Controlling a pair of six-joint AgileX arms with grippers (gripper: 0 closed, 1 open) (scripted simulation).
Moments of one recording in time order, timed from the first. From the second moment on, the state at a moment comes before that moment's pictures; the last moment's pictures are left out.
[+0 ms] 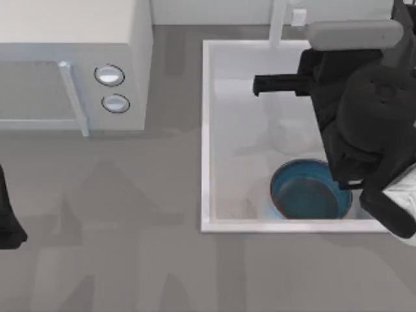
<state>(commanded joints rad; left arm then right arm) 0.00 0.00 0.00 0.00 0.00 0.00 0.68 1.59 0.73 0.86 0.65 0.02</state>
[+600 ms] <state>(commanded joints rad) 0.00 0.00 0.00 0.00 0.00 0.00 0.65 1.61 0.71 0.89 0.68 0.02</state>
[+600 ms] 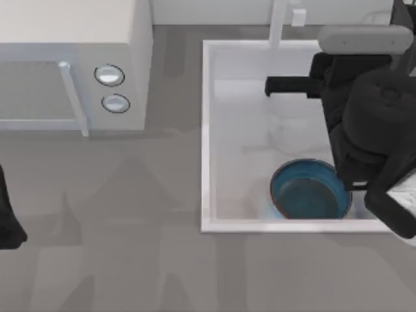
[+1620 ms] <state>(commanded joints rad) 0.00 0.00 0.00 0.00 0.00 0.00 0.65 2.22 0.61 1.61 0.68 0.02</state>
